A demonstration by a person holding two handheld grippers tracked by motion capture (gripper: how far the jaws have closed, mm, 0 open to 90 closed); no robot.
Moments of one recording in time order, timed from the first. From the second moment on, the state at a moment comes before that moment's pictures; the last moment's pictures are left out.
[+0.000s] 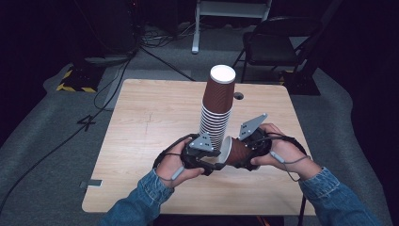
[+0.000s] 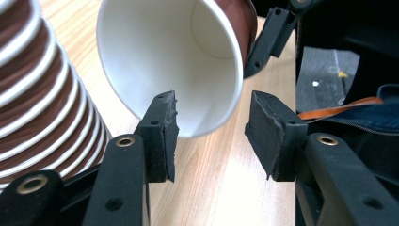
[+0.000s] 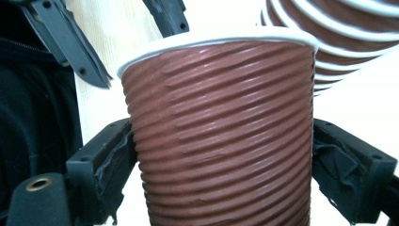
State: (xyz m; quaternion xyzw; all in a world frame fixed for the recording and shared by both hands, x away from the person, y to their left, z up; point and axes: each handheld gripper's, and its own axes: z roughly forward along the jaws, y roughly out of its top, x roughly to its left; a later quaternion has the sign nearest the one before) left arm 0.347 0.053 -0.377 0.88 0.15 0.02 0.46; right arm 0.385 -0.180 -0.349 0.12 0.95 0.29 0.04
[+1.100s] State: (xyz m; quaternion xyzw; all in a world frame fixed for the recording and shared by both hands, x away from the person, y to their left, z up) left arm 0.375 0.161 -0.423 0.84 0.35 0.09 0.41; right arm 0.412 -0.265 -0.330 0.23 0.79 0.54 0.19
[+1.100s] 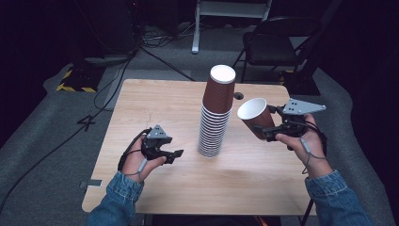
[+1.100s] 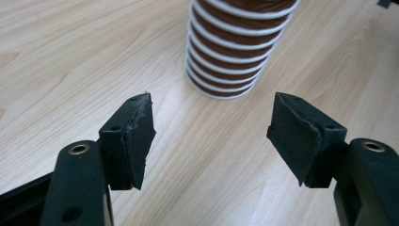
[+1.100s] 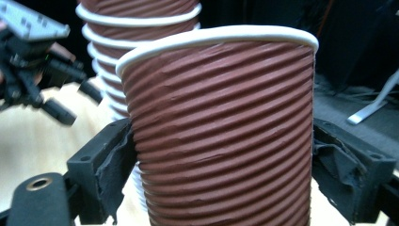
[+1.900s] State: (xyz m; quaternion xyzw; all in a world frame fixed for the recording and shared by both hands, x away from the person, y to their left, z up) left arm 0.393 0.184 -0.451 0.83 0.41 0.10 0.36; right arm 0.438 -0.301 -0.386 0.32 0.69 0.58 0.29
